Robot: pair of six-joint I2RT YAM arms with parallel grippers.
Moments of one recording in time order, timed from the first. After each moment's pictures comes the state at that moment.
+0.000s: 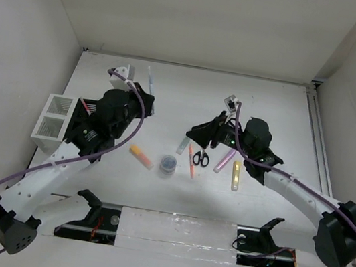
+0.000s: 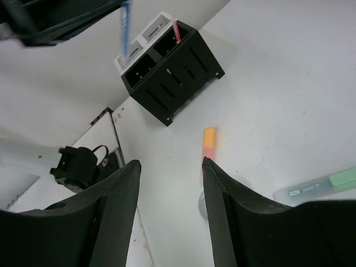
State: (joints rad) left arm -0.61 0.93 0.99 -0.23 -0.23 -0.51; right arm 0.61 1.26 0.75 0.47 -0.55 0.57
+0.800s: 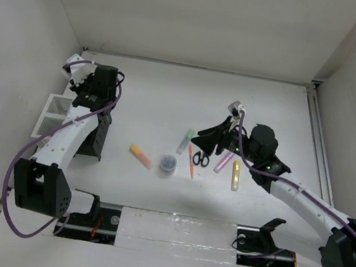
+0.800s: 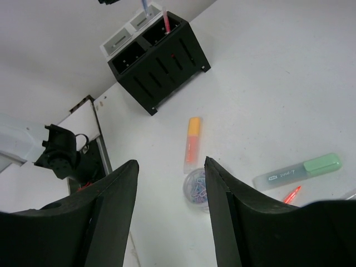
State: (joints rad) left arm -0.14 1.30 1.12 -0.50 -0.94 -0.70; right arm 0.61 1.12 0.70 0.36 -0.52 0.42
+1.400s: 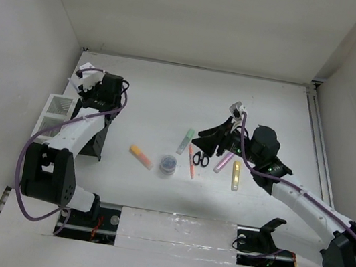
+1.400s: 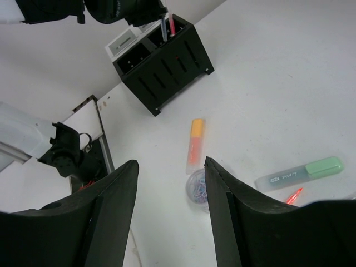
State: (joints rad) left arm -0.14 1.39 0.98 -0.30 -0.99 -0.54; right arm 0.61 1.09 0.69 0.36 -0.53 0.42
